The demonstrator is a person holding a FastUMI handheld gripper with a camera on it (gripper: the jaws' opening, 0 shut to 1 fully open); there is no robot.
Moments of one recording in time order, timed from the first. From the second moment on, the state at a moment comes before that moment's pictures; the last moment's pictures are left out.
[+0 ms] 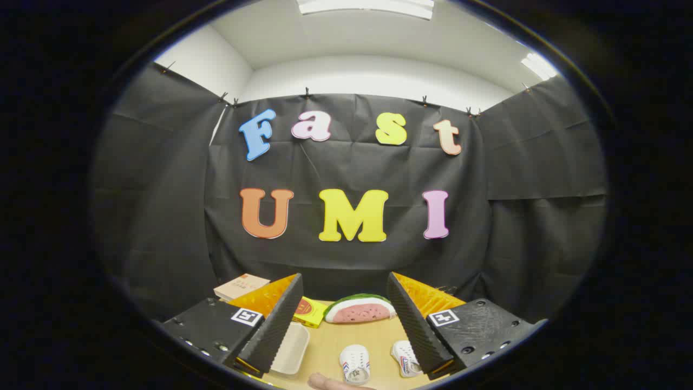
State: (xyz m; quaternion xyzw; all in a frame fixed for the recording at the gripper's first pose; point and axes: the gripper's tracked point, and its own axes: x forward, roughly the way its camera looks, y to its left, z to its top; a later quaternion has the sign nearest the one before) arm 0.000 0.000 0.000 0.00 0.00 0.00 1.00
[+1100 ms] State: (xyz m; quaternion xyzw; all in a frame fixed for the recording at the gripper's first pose) arm 0.060 -0.073 -0.078 0.03 0.08 0.05 0.99
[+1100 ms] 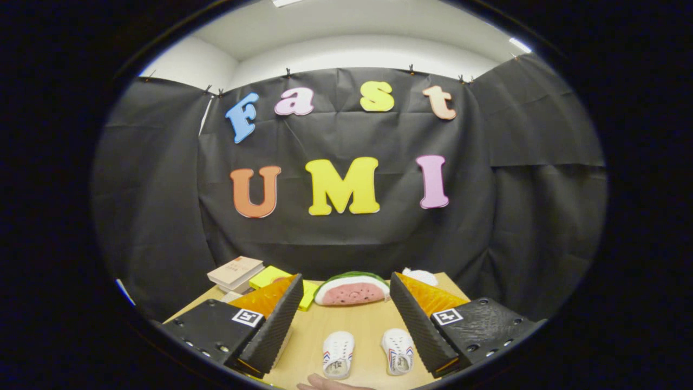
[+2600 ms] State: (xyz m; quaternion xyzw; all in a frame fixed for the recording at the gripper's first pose) arm 0.144 0.112 -0.330 0.42 0.51 0.48 0.58
